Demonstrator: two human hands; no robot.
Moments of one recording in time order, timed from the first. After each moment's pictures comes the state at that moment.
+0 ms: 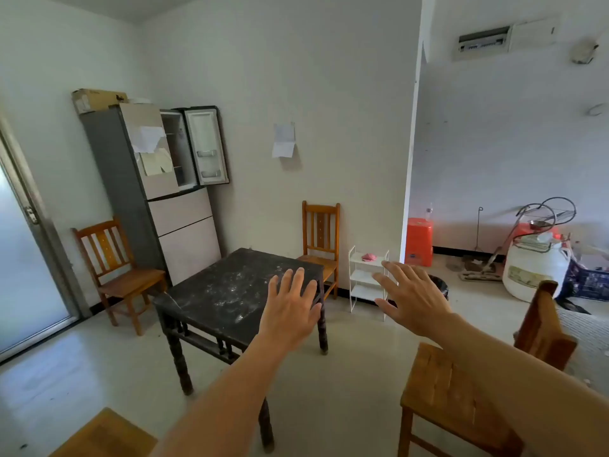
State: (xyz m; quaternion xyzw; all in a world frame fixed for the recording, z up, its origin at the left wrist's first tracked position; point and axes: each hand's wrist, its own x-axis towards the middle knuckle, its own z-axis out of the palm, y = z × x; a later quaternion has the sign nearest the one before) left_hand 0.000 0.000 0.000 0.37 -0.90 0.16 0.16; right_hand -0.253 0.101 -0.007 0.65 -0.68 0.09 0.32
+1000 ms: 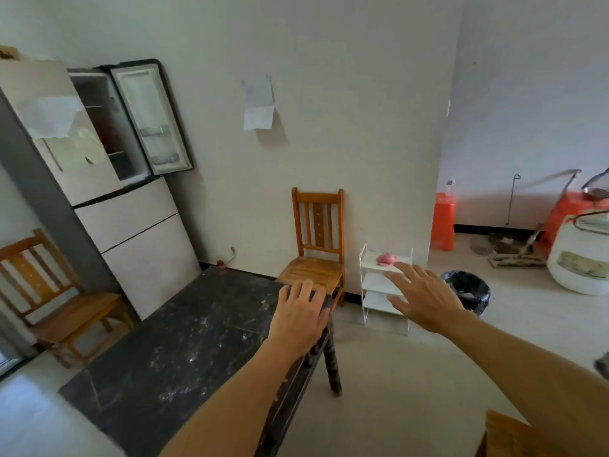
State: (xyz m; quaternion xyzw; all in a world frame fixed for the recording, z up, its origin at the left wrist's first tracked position) left_hand -0.257 -0.486 -0.060 0.33 -0.93 0.10 0.10; right_hand -0.502 -0.373 -0.067 0.62 -0.76 0.06 0.18
